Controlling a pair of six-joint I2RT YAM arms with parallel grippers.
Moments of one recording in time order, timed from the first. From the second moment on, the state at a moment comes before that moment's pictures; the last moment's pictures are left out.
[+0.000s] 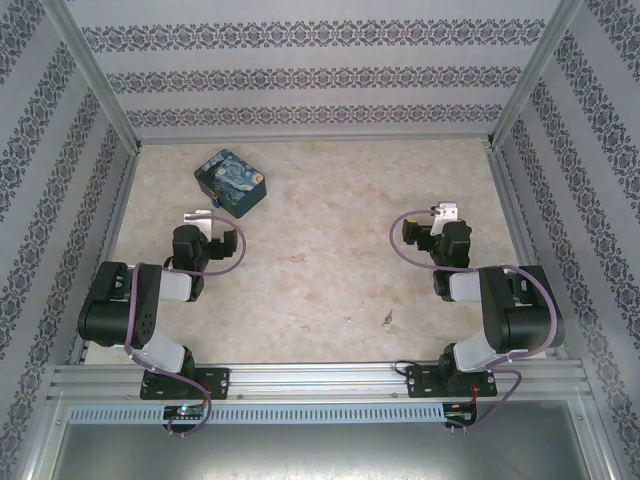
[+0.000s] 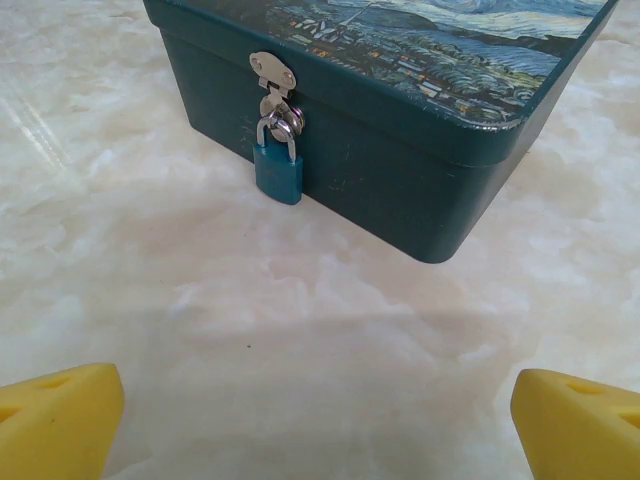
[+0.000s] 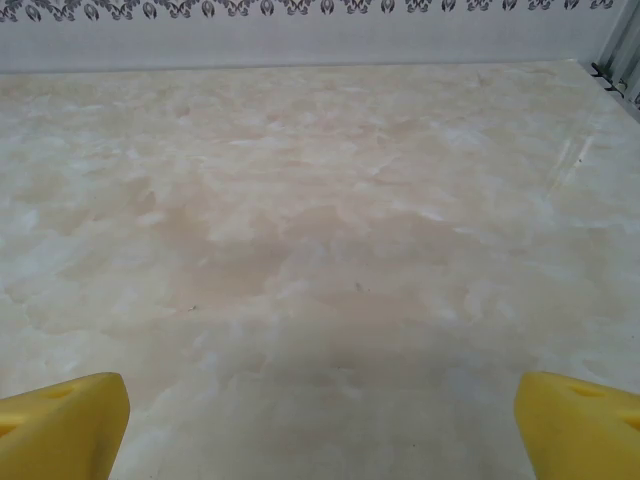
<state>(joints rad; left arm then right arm) -0.01 1.57 0.39 0.72 -0.02 0.00 0.01 1.52 0.37 0.80 -0.02 0.04</state>
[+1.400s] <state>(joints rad) 0.11 2.05 1.76 -0.36 0.12 -0.13 -0.03 1.38 0.56 0.36 -0.22 0.53</state>
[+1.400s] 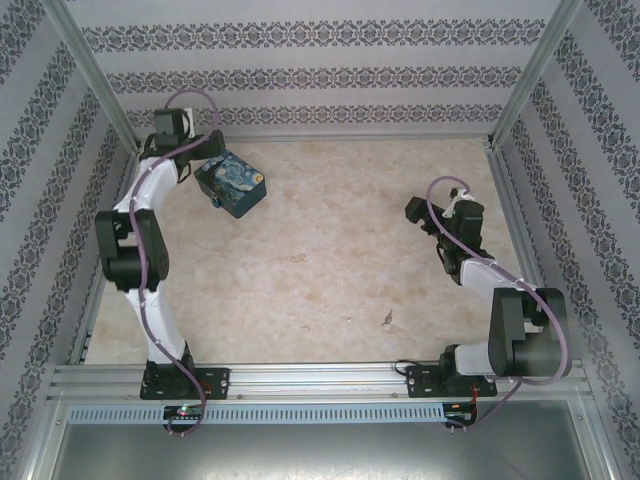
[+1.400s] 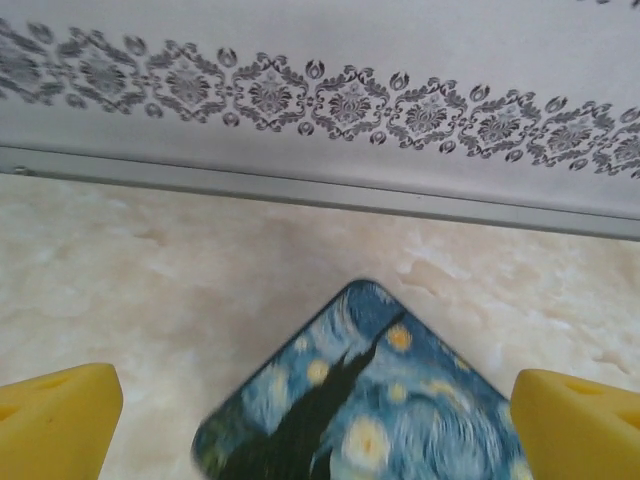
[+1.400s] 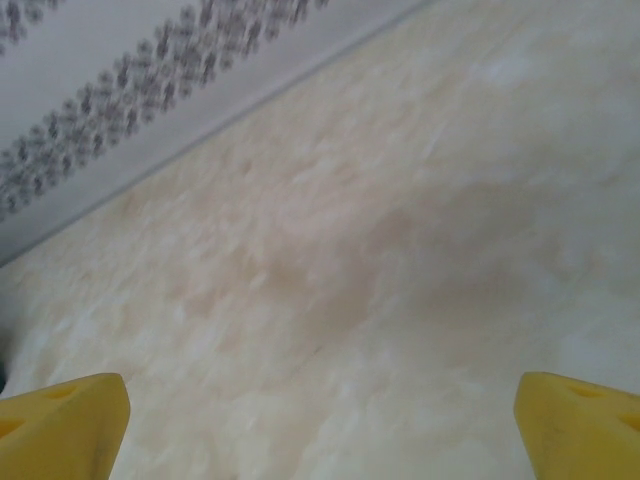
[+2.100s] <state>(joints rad) 0.10 2.37 2.04 -0.77 0.56 -0.12 0.27 1.45 0.56 0.22 -0.33 0.77</state>
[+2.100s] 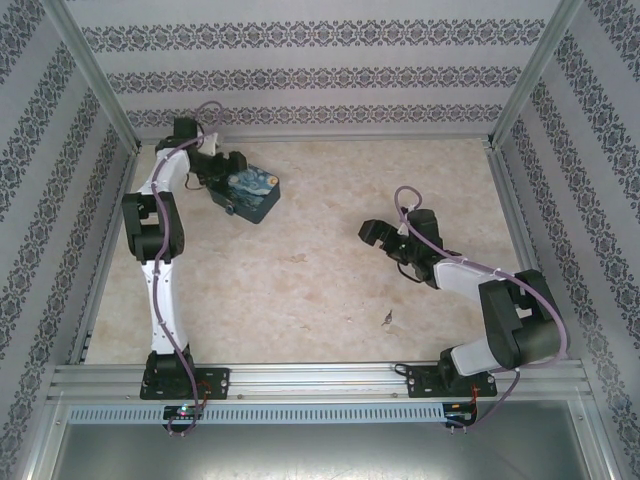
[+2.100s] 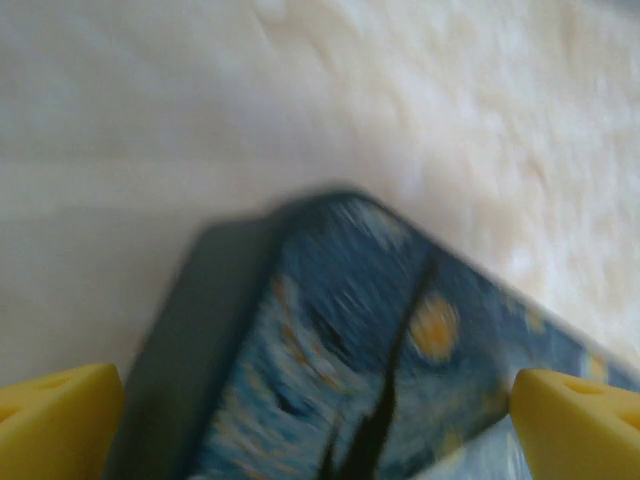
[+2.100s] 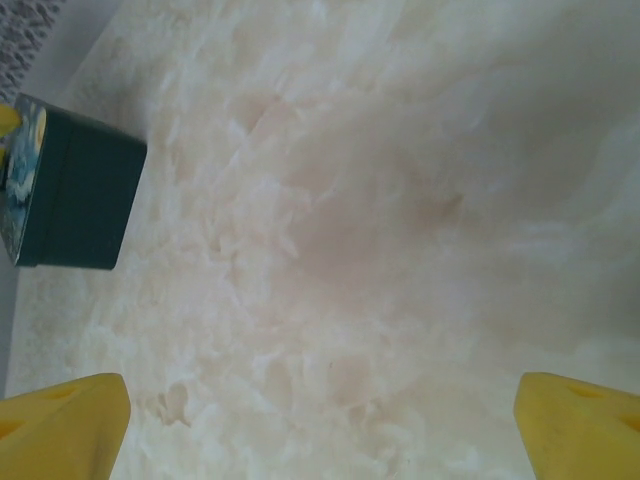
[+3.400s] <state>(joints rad) -0.26 1.77 1.03 0.00 0.37 -0.78 0.41 1.91 1.00 0.34 -0.48 0.89</state>
